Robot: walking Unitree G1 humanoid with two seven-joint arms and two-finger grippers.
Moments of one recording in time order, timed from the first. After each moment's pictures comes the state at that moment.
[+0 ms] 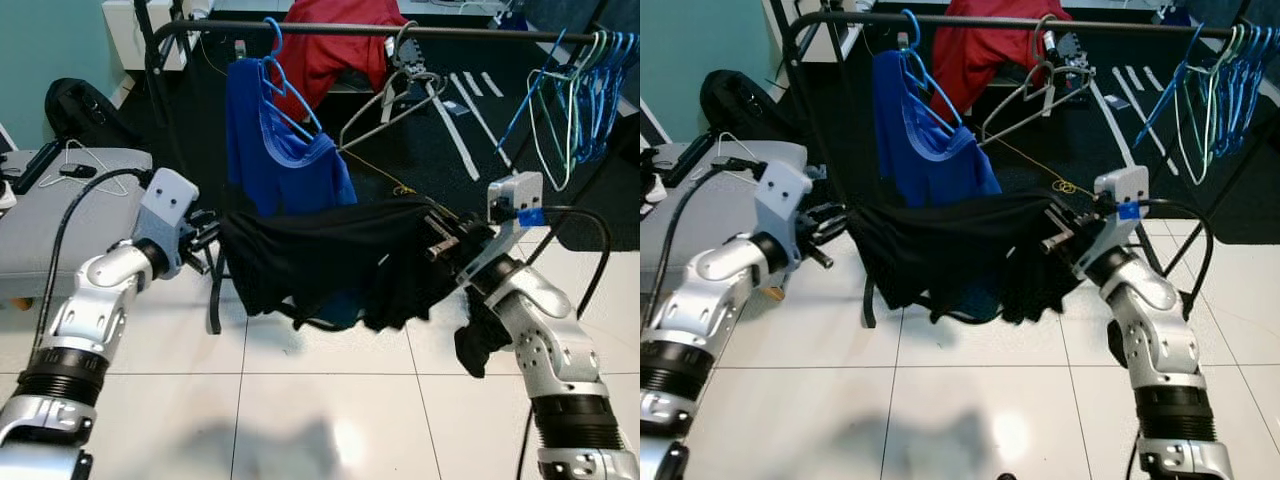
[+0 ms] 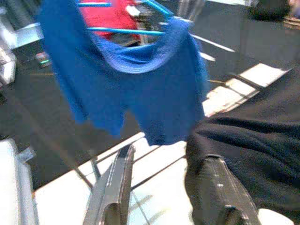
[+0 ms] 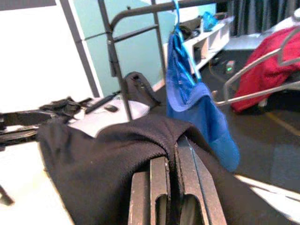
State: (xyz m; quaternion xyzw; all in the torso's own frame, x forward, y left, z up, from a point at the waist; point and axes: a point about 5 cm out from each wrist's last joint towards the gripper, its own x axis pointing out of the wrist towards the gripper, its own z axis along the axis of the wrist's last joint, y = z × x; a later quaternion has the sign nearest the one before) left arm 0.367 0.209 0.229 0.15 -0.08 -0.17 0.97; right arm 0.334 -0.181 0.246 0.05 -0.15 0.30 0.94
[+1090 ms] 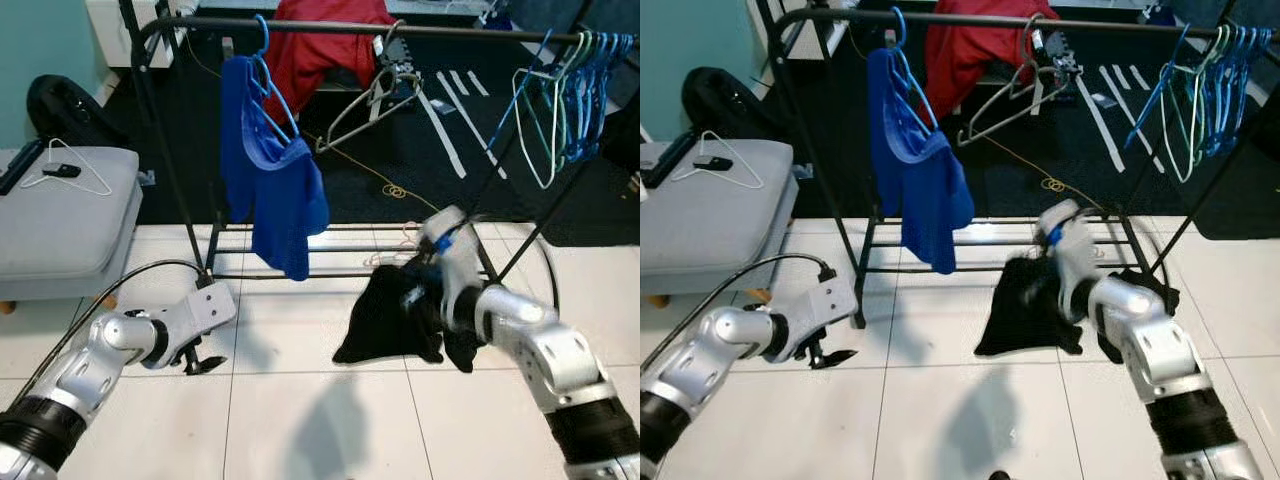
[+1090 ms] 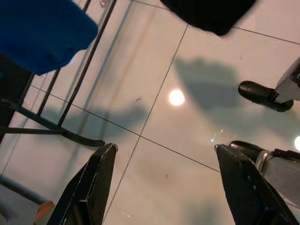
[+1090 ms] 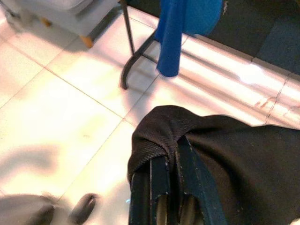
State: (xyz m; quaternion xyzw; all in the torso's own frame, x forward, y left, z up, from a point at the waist) left arm 0.321 0.205 0.143 0.38 0.17 -0.37 0.83; right arm 0.327 -0.168 0.188 0.02 0.13 0.30 0.94
